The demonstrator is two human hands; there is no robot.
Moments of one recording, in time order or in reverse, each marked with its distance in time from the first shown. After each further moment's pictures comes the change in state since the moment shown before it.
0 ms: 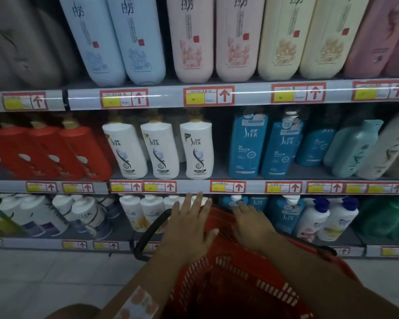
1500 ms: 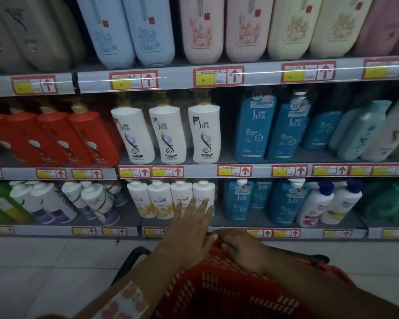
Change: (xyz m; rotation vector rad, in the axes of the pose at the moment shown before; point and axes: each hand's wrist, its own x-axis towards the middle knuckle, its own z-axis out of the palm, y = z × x) left_hand -0.048 -0.011 0.023 -0.027 -0.129 0.099; right_hand -0.047 -0.041 0.066 0.370 -0.126 -0.282
